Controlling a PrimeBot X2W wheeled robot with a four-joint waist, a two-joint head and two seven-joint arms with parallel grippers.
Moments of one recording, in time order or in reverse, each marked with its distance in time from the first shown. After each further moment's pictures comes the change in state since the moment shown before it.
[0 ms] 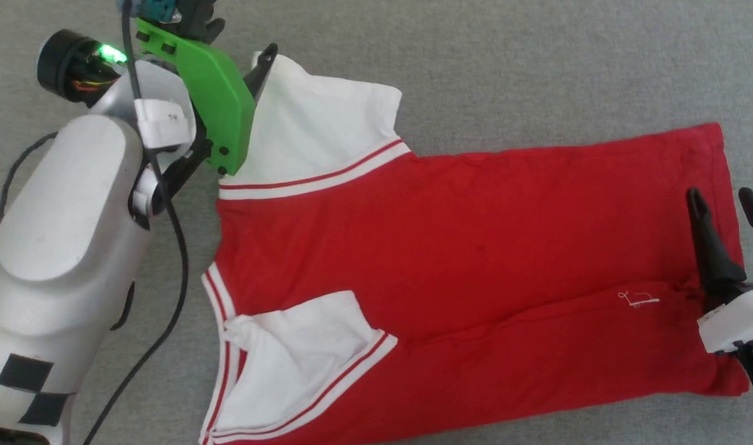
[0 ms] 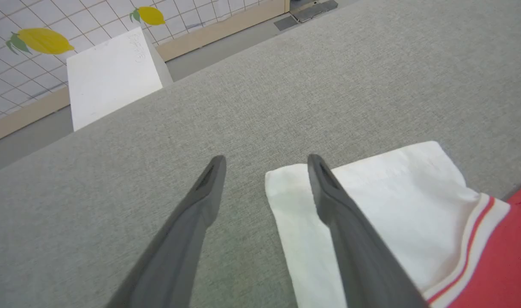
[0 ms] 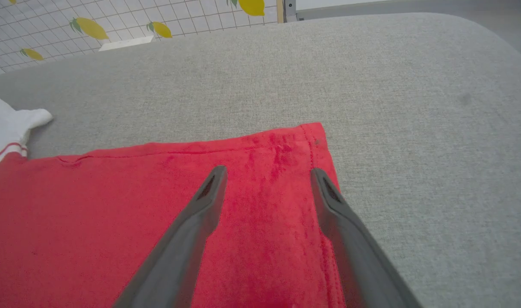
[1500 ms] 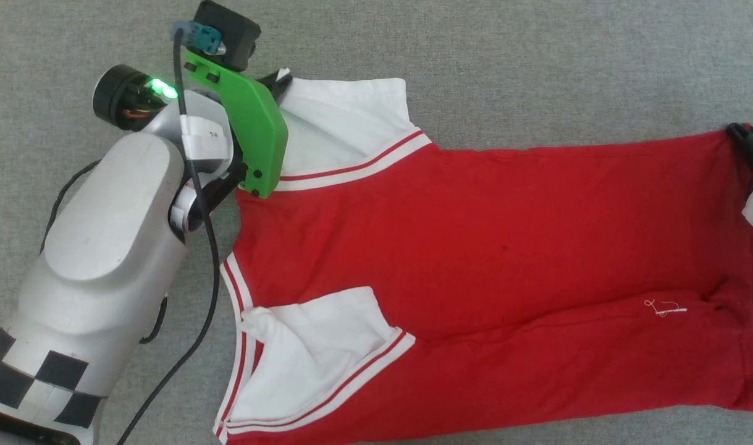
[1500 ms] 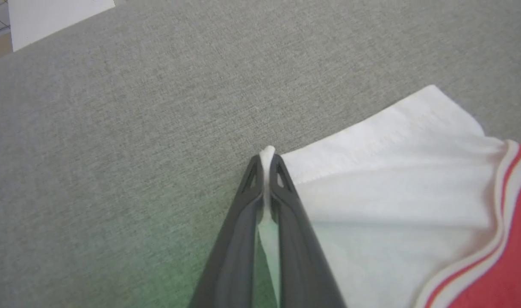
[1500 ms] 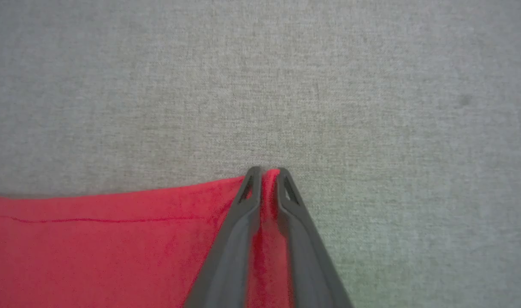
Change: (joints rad) left arm 0.009 -0.061 -0.061 0.109 -0.050 -0.014 -0.024; right arm -0.434 -0.197 0.031 0.389 0.052 0.000 0.439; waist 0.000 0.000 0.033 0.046
